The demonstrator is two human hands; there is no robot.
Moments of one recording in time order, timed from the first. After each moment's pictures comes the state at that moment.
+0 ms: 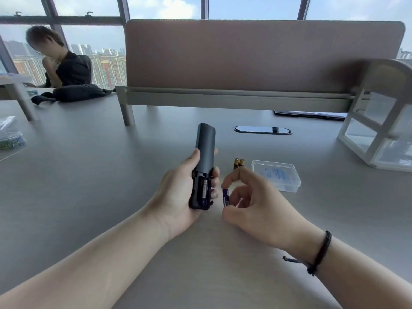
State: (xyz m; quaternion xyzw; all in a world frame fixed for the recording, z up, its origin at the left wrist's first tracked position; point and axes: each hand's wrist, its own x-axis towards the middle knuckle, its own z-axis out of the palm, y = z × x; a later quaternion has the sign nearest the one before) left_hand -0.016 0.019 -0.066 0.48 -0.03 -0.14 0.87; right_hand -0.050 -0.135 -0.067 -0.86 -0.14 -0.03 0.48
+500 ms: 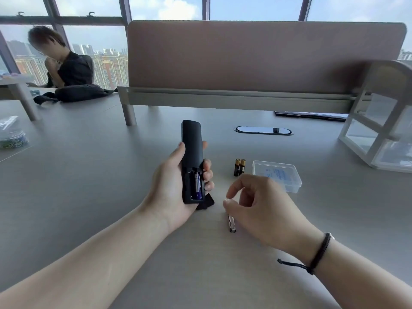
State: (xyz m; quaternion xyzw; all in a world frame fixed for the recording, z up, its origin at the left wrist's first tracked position) left_hand -0.012 0.026 -0.061 0.41 -0.04 -0.11 0.90; right_hand -0.050 -0.139 -0.069 -0.91 -0.12 -0.10 0.38
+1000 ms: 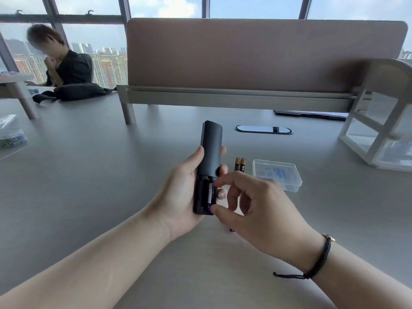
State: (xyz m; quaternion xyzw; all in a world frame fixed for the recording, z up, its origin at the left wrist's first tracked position) left_hand -0.024 0.018 -0.060 0.48 -0.08 -0.18 0.85; right_hand -0.058 -0.137 -0.070 -0.88 -0.25 -0.20 0.34
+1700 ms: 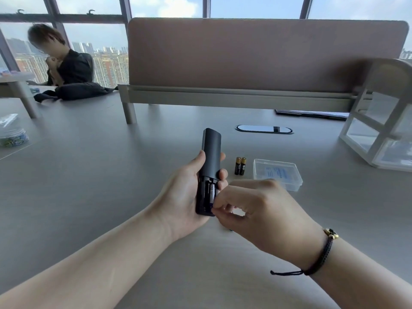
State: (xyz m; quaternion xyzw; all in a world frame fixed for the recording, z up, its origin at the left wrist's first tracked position) left_hand -0.030 0.015 -0.056 0.42 -0.03 -0.22 0.88; right_hand -0.057 -0.137 -0.060 -0.85 -0.39 -0.26 0.23
